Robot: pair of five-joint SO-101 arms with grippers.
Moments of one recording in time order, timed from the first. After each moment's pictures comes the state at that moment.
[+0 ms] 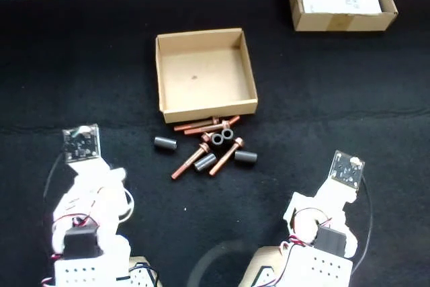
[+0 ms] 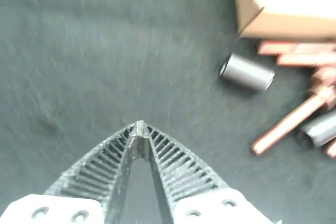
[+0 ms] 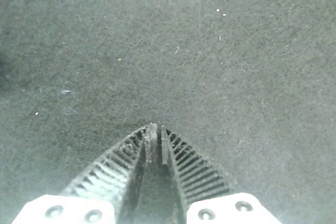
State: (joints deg) left arm -10.5 -103.3 87.8 65.6 9.4; right arm 12.7 -93.8 95.9 67.2 -6.6
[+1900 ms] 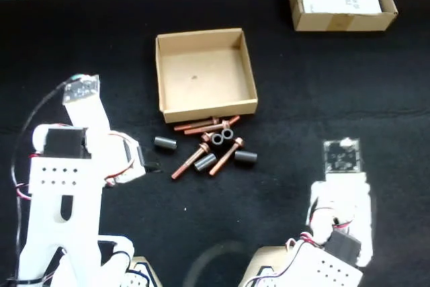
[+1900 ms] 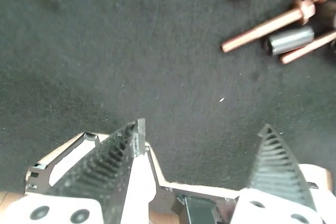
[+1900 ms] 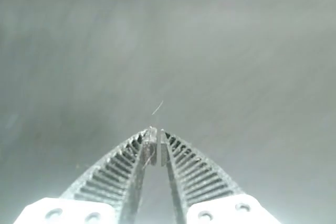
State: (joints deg) left arm -3.7 -40.4 32.9 98.5 23.0; right arm 23.1 -93.7 85.4 53.5 30.5
